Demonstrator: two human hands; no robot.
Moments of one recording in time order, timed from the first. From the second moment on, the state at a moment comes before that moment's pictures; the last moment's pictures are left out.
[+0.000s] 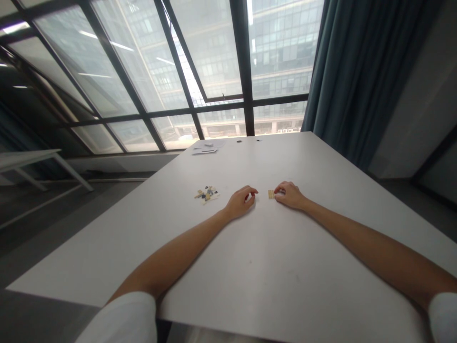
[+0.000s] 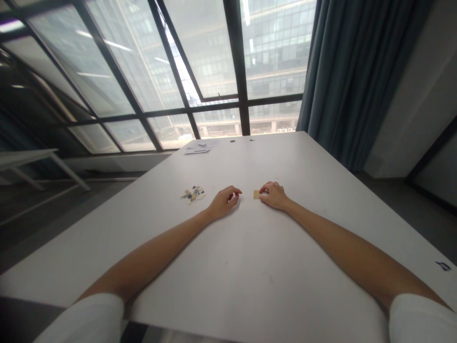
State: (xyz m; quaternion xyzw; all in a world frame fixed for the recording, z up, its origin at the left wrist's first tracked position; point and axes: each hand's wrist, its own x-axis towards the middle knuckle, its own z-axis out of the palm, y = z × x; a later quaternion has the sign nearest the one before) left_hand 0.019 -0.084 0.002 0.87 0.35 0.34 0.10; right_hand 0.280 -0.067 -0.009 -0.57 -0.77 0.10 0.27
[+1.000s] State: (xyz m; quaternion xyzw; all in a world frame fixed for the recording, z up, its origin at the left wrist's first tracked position) left_hand 0.020 -0.085 0.005 0.87 0.36 0.33 0.10; right_hand 0.277 -0.065 -0.010 -0.58 -0.77 0.09 0.26
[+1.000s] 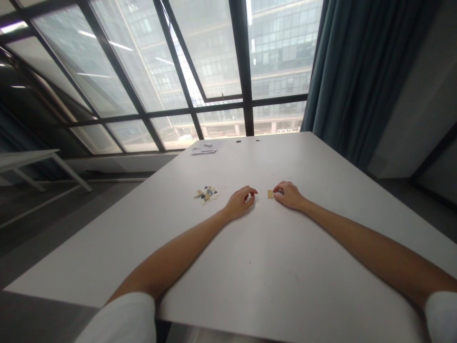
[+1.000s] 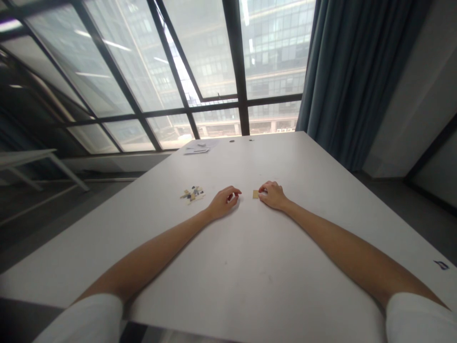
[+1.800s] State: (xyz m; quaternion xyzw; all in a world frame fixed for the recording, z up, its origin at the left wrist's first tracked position) left_hand 0.021 -0.085 0.004 0.87 0.35 0.33 0.11; right_hand 0.278 -0.070 -0.008 -0.57 -0.78 0.08 0.26
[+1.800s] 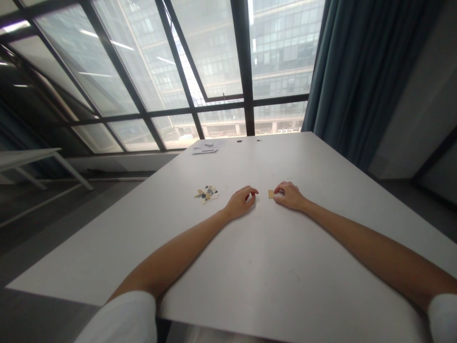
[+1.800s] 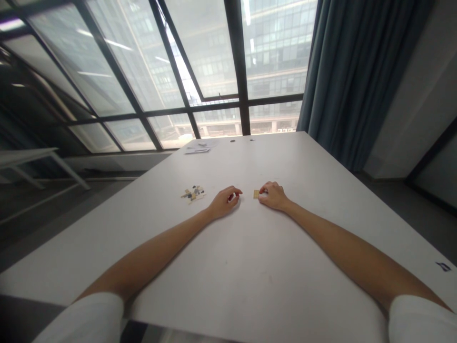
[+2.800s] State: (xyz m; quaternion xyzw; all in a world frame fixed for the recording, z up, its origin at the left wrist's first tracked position) left_hand 0.021 -0.085 0.005 0.87 0.36 0.33 0.11; right_hand 0.279 -0.064 -0.014 -0.57 -0.78 0.07 0.27
